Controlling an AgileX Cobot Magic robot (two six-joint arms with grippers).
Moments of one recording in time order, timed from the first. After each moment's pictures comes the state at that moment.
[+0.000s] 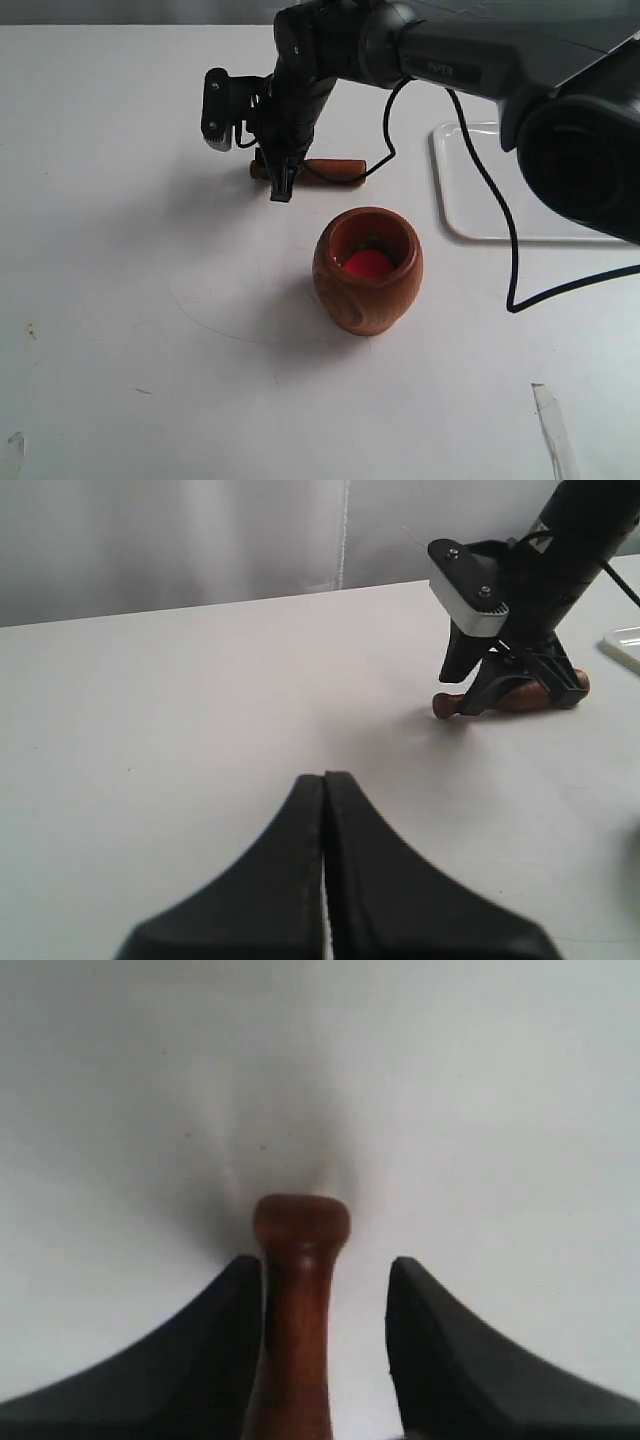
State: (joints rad) left arm 0.02 0.00 0.00 0.07 0.44 0.35; right arm 0.80 2.40 -1.93 0.08 0.80 -0.99
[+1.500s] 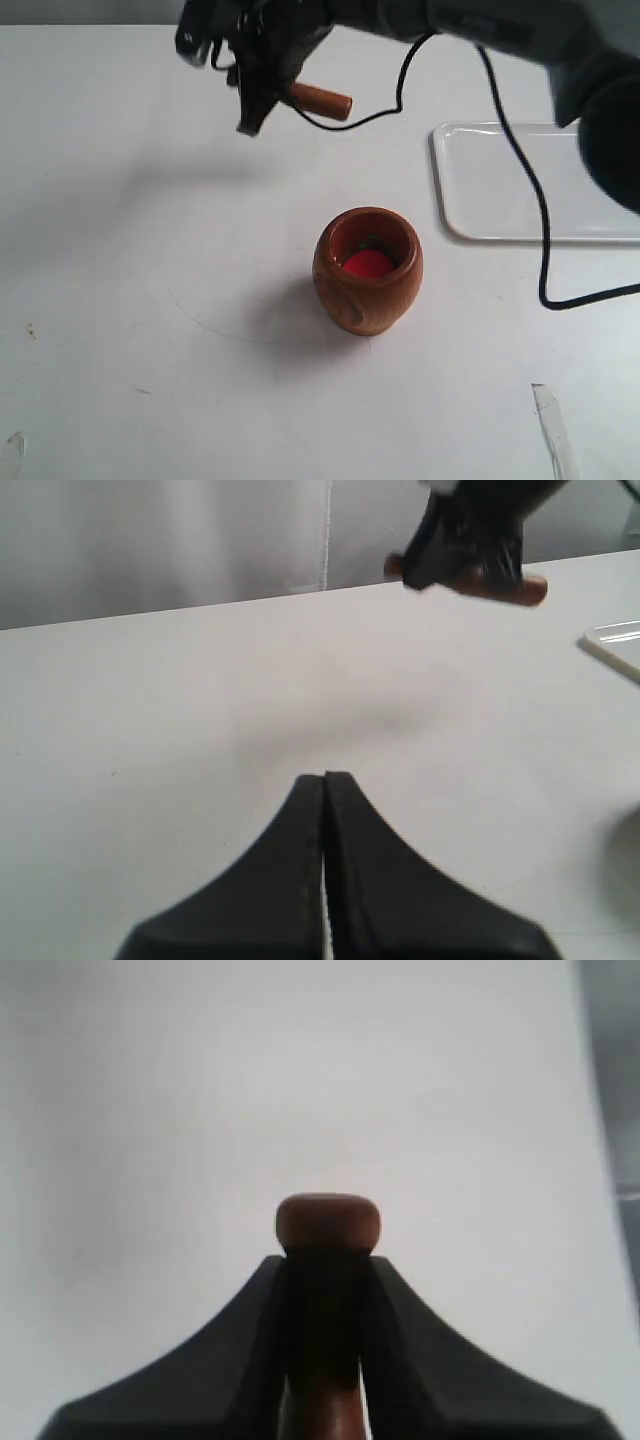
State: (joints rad) left arm 0.02 0.00 0.00 0.07 0.44 0.35; right arm 0.81 2.25 -1.93 -0.04 0.63 -0.68
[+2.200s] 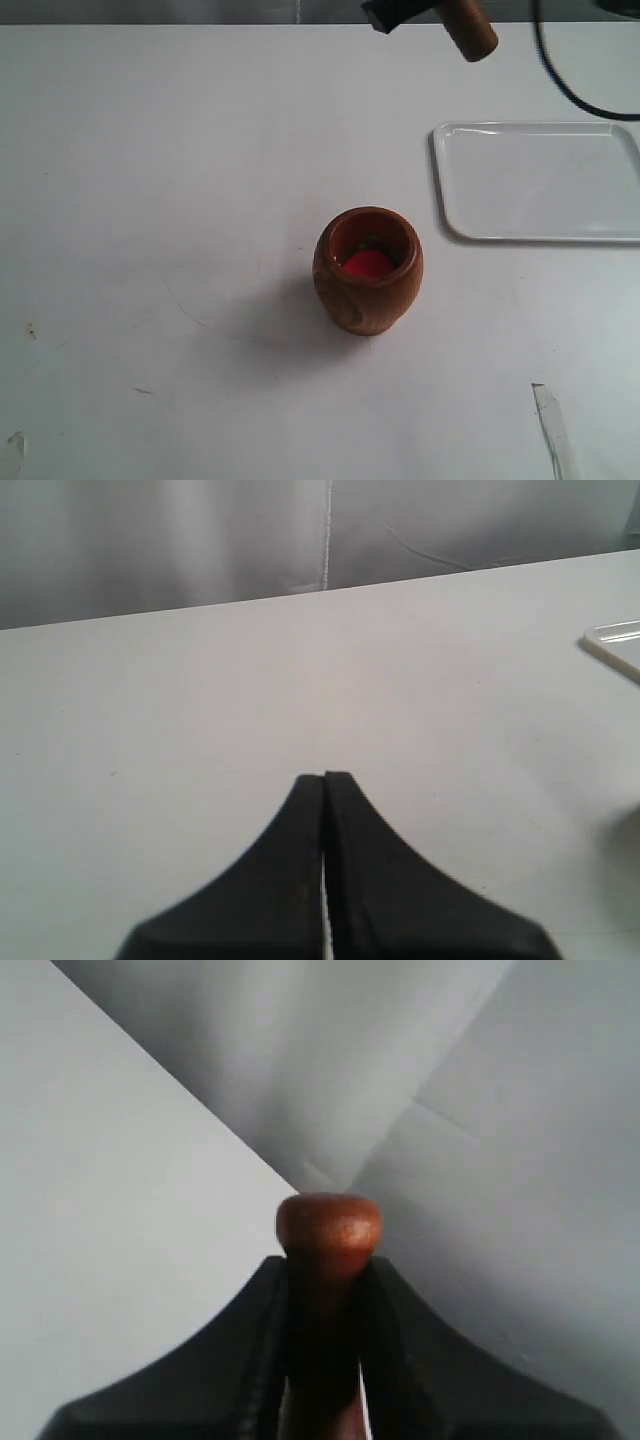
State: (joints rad) left arm 0.02 0.00 0.00 0.07 0.44 0.35; right arm 0.64 1.47 -1.07 -1.32 0.04 0.88
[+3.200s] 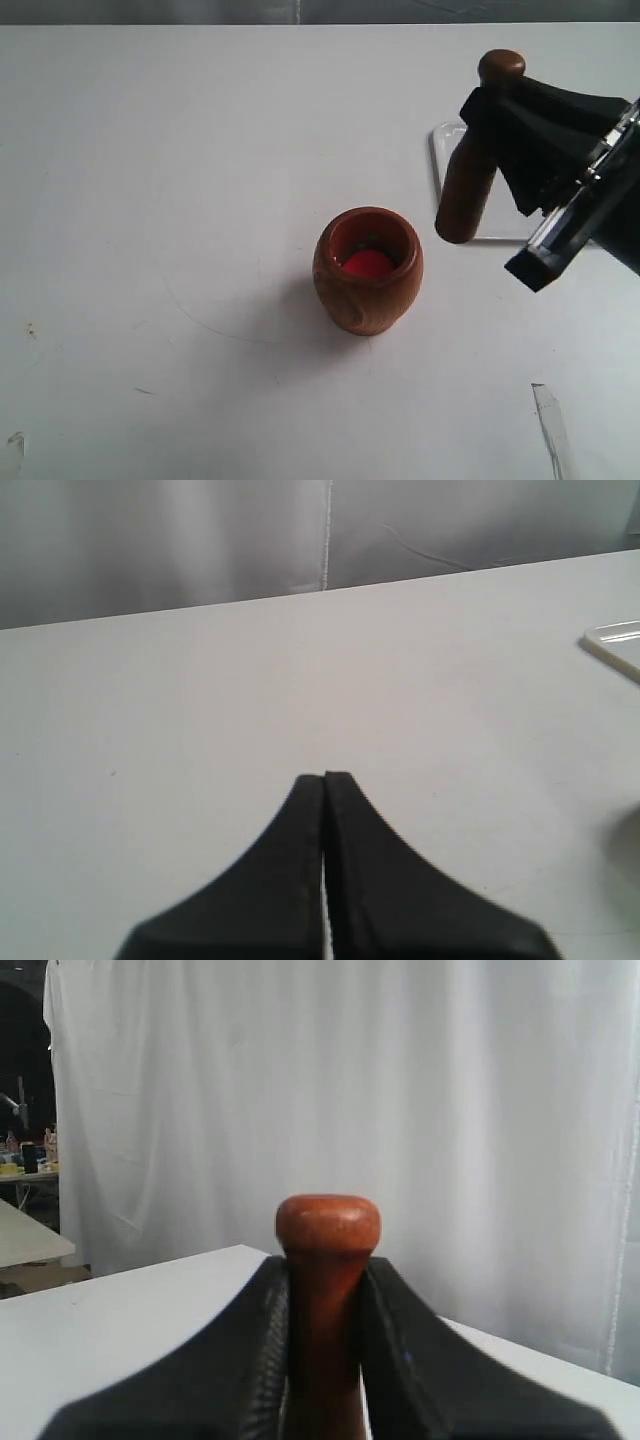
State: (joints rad) left arm 0.02 0.00 0.00 0.07 0.44 0.35; right arm 0.46 1.18 -0.17 -0.54 -1.20 0.36
